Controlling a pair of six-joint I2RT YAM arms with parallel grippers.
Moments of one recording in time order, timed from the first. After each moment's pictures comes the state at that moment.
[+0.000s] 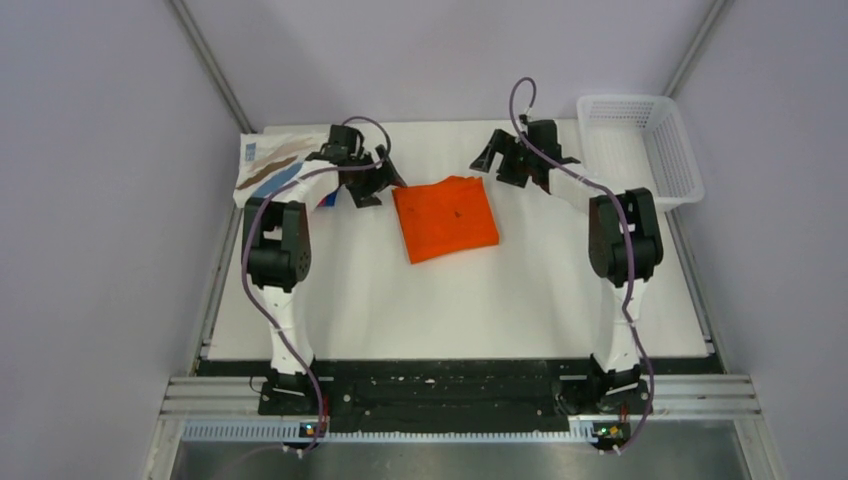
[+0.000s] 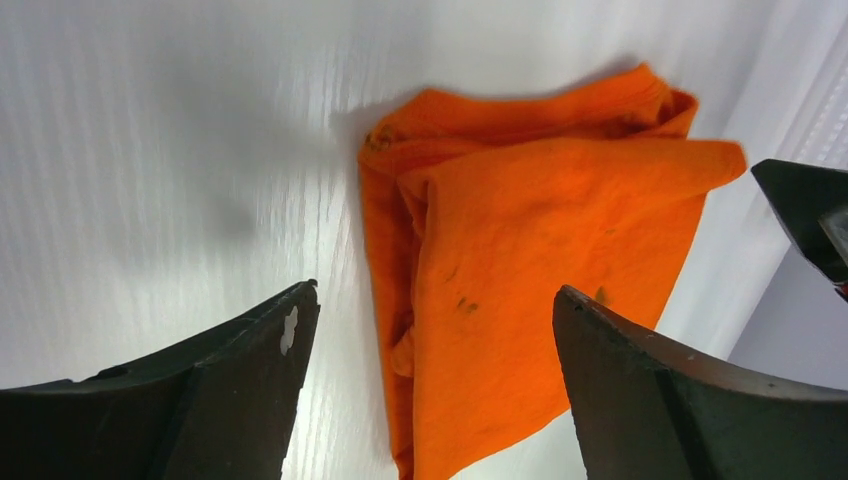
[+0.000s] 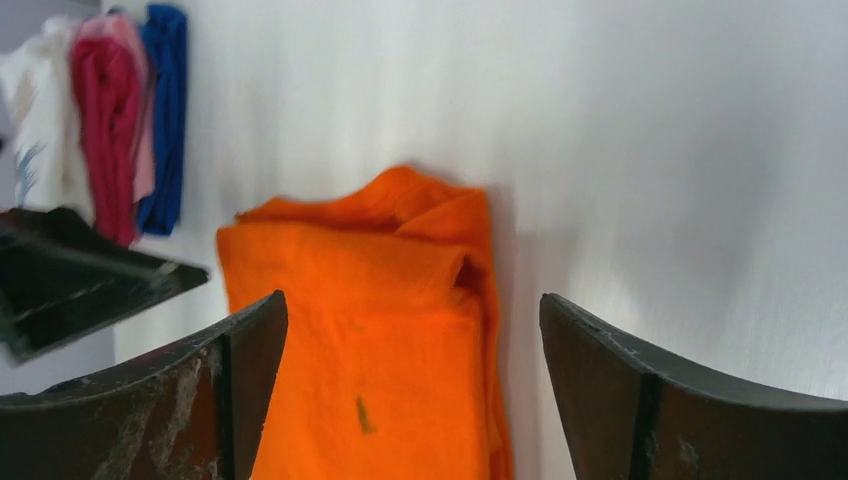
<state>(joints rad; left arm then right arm) -0.16 2.10 1.65 -0.47 0.36 -0.63 0.24 2.13 1.59 -0.06 -0.35 0.58</state>
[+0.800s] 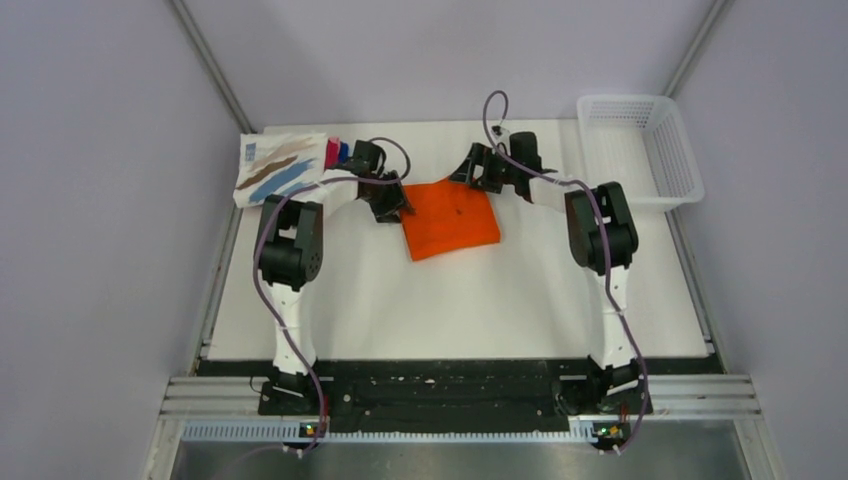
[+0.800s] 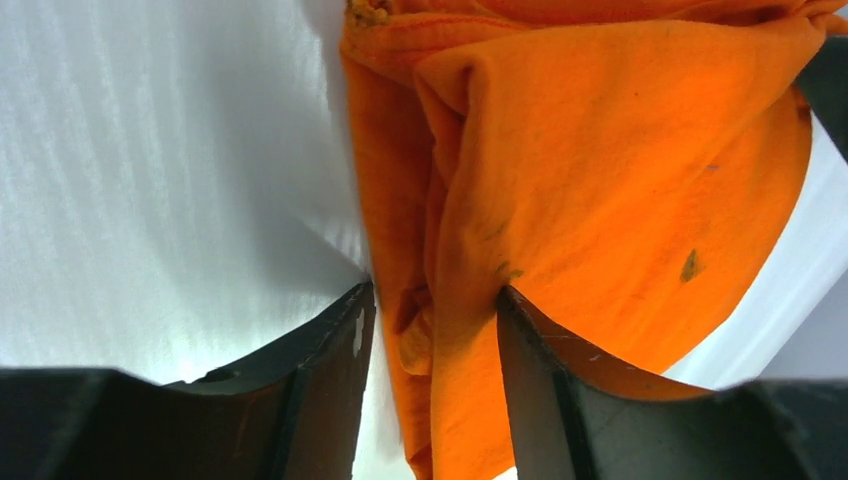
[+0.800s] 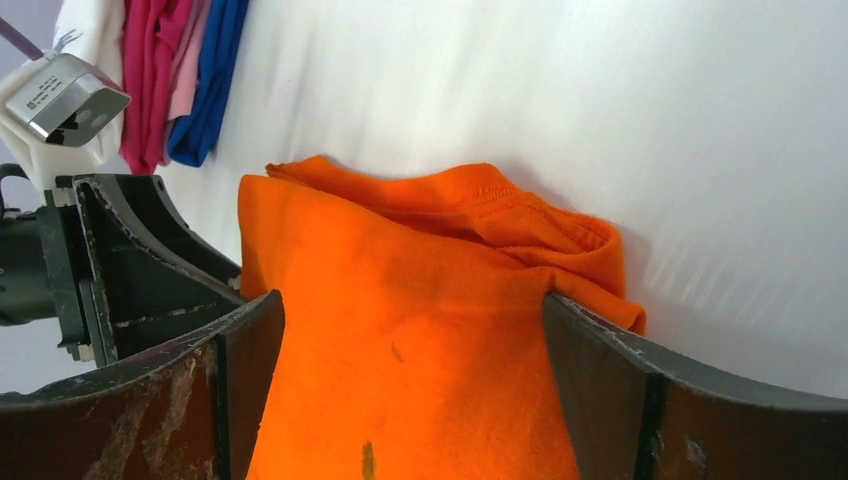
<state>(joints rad) -0.25 2.13 1.56 -0.49 0.32 -0.64 0.29 2.29 1.59 0.17 -0.61 0.55</state>
